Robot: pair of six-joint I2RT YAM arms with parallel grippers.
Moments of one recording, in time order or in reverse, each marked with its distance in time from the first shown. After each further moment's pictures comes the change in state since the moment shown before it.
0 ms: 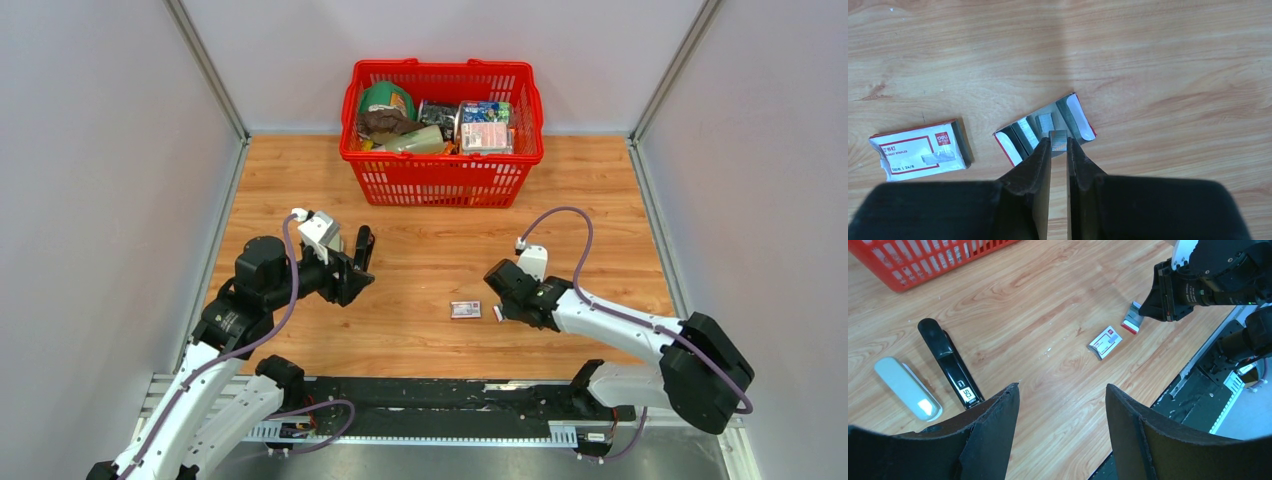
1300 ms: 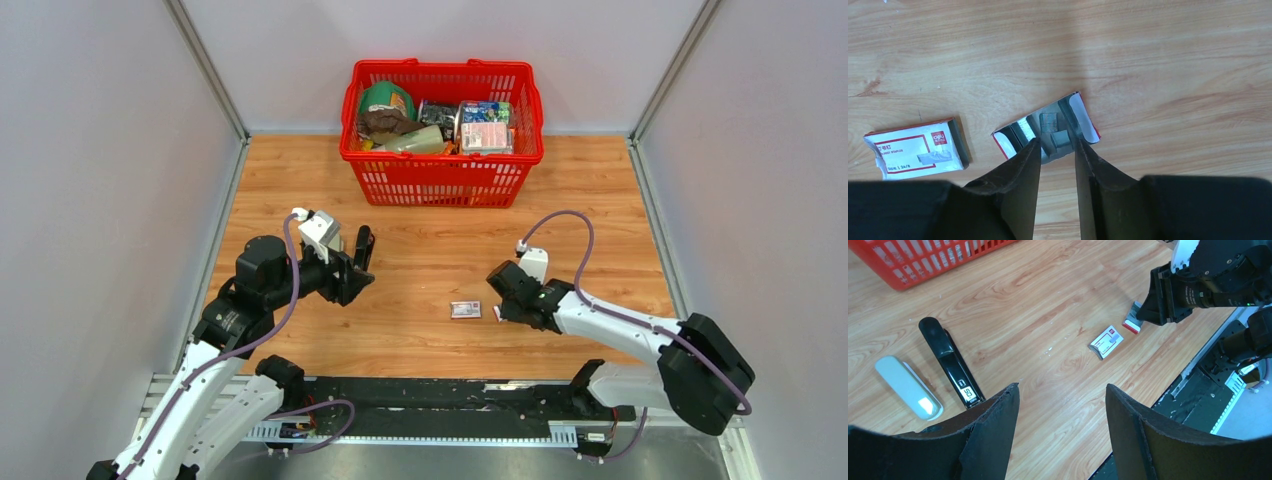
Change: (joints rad) left arm 0.000 0.005 0.000 0.000 -0.007 0.000; right arm -0.023 0.004 -0.039 0.062 -0.043 -0.016
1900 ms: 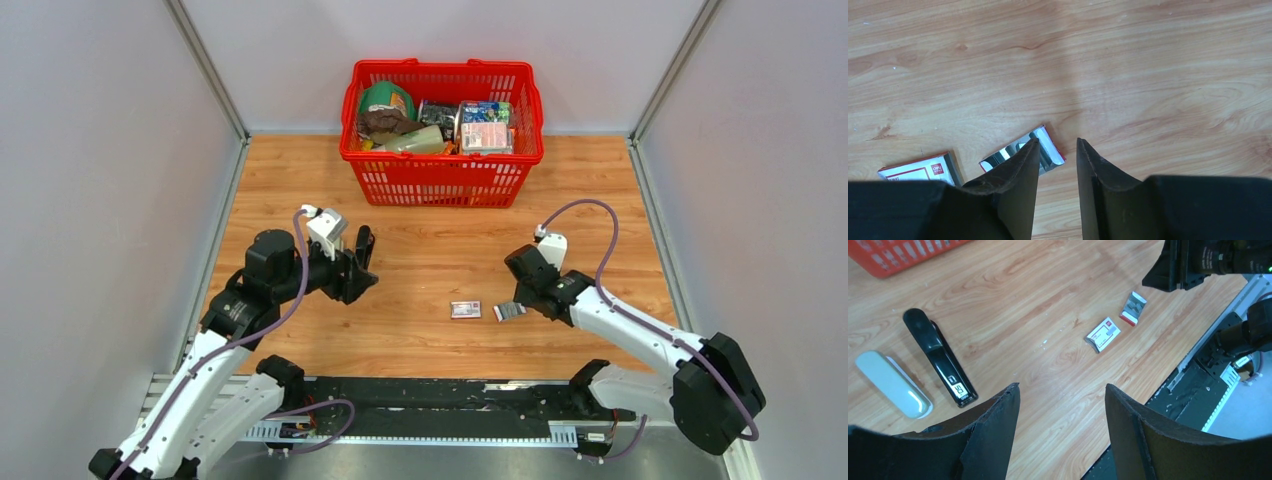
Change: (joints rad) left arm 0.000 0.043 0.000 0.000 0.022 -0.005; right arm -0.126 -0.090 0.047 -0.050 0.040 -0.090
